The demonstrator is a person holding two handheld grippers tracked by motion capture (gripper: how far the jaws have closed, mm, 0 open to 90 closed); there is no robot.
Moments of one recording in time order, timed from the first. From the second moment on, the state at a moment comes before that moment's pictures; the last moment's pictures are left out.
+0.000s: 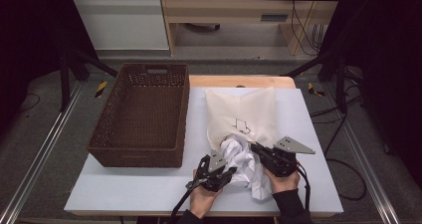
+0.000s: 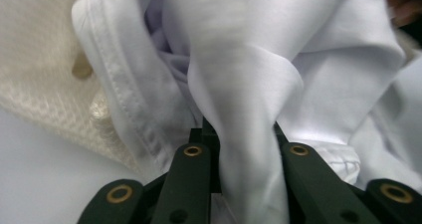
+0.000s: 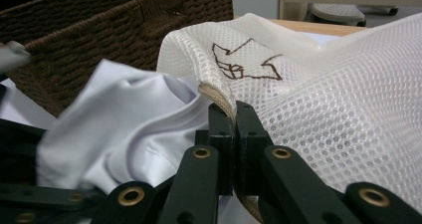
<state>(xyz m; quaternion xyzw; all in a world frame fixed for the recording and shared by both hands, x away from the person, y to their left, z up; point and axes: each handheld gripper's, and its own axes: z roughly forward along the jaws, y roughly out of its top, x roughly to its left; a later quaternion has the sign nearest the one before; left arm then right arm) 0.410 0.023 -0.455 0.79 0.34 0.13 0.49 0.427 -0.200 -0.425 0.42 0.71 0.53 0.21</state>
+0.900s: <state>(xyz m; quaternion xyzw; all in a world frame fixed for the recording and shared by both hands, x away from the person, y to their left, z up) 0.460 -0.013 -0.455 0.83 0.32 0.14 0.42 0.425 -0.206 -0.421 0.43 0.70 0.53 0.22</state>
